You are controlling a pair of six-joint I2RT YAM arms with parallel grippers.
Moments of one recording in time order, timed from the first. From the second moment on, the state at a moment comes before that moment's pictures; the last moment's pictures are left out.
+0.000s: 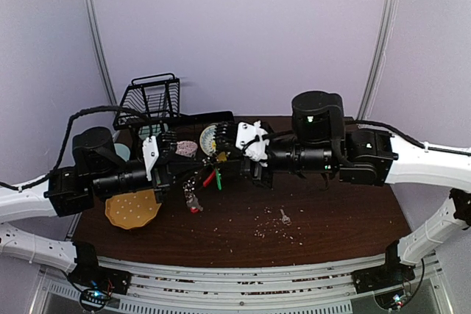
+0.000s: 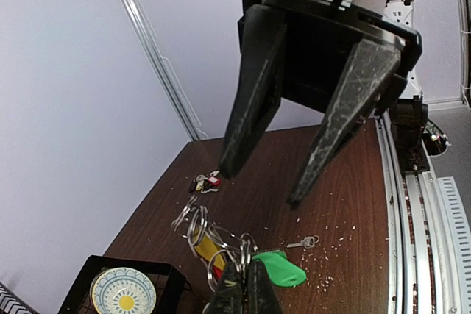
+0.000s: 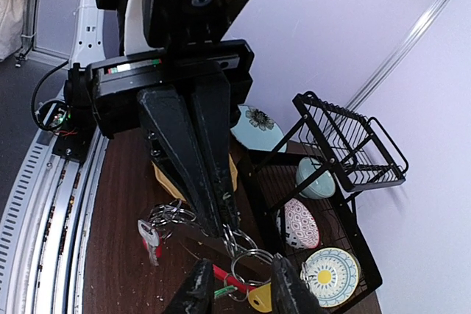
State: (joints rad) left arm -1.07 0.91 0.76 0.07 0.11 0.36; right arm 1.21 1.39 1.31 -0.17 -0.04 -0.53
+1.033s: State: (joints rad) left arm -1.06 0.89 0.75 0.04 0.11 0.35; right arm 1.19 1.56 1.49 -0.33 -0.05 -0.63
